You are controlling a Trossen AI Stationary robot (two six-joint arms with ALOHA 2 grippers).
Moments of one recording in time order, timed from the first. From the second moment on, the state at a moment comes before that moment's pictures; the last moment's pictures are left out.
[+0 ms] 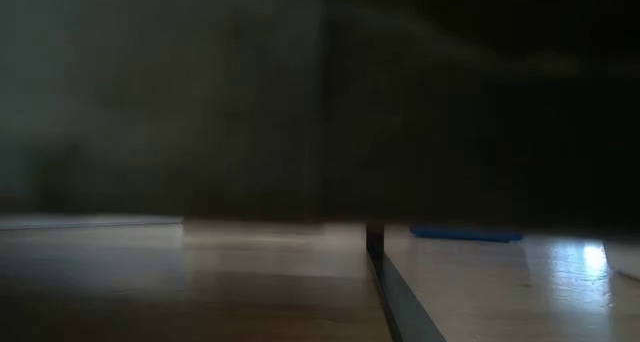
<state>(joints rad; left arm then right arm) -0.37 1.14 1.49 -1.48 -0.57 -1.20 0.41 1.37 1.32 -1.13 -0.27 0.73</state>
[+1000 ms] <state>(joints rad) -0.33 0.95 1.49 -1.48 -0.53 -1.00 0.53 1.50 1.04 -0.77 -0.17 0.78</state>
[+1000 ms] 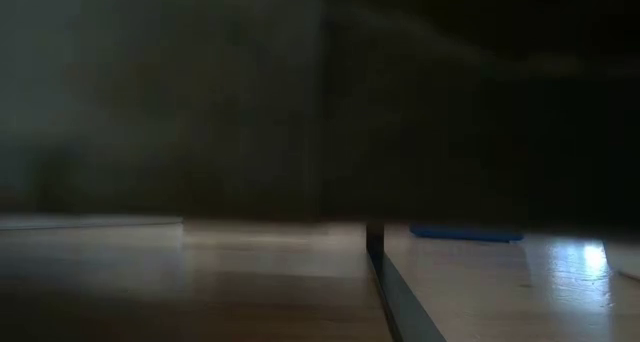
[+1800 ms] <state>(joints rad) -0.33 0.95 1.49 -1.46 -0.52 -0.98 0.50 1.69 1.04 -0.73 -0.34 0.89</state>
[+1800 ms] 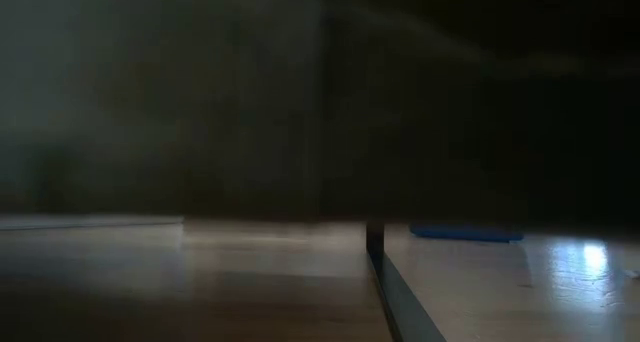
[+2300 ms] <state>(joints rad) -0.33 0.95 1.49 -1.45 -0.51 -0.93 0.40 1.67 1.28 -1.02 -0.35 1.11</state>
